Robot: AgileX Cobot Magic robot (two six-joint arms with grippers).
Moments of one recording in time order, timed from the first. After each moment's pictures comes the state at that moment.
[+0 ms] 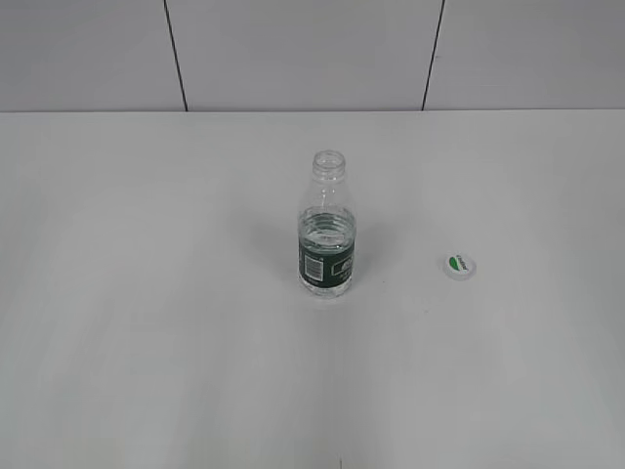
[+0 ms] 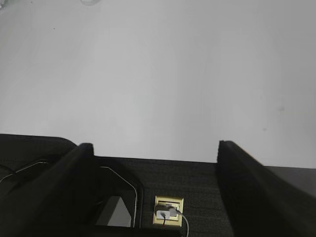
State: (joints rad) left arm -0.06 0.48 -0.60 0.05 1.21 -0.01; right arm -0.02 0.68 -0.80 0.11 1.22 -0.25
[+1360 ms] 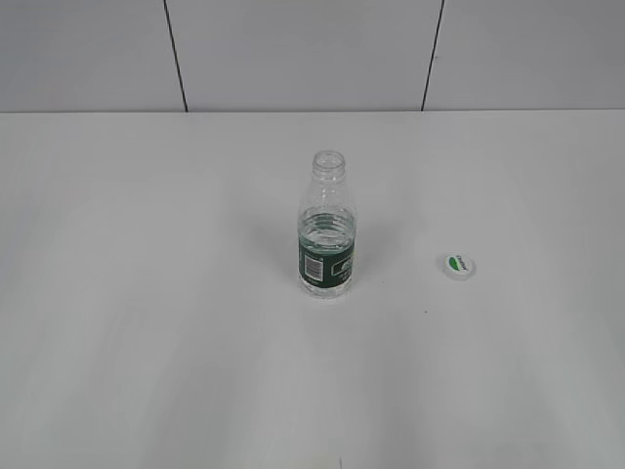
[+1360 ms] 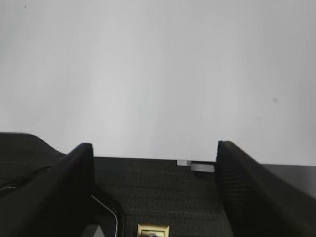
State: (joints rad) left arm -0.06 0.12 -0.53 0.05 1.07 -0.01; right arm -0.02 0.38 -0.53 0.05 1.10 -0.25
